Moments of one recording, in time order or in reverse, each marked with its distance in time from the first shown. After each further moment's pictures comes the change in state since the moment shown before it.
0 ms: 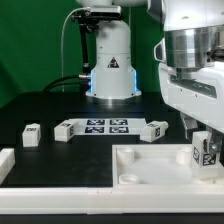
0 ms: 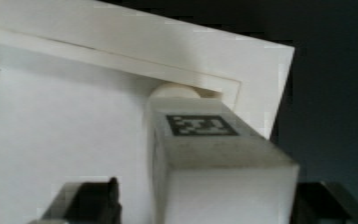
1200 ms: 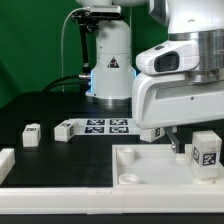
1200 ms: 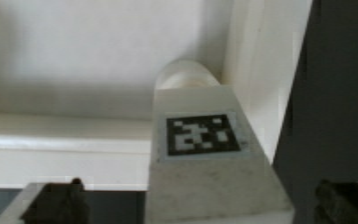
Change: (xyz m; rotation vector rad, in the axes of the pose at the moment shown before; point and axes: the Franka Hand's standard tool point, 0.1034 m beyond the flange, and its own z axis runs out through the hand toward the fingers) arm 0.000 -0.003 0.004 -0.017 -0.001 -1.423
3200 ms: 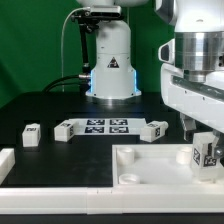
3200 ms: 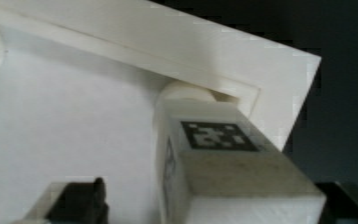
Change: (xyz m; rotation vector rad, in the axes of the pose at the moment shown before) arm -0.006 -0.002 0.002 -0.062 0.037 1.332
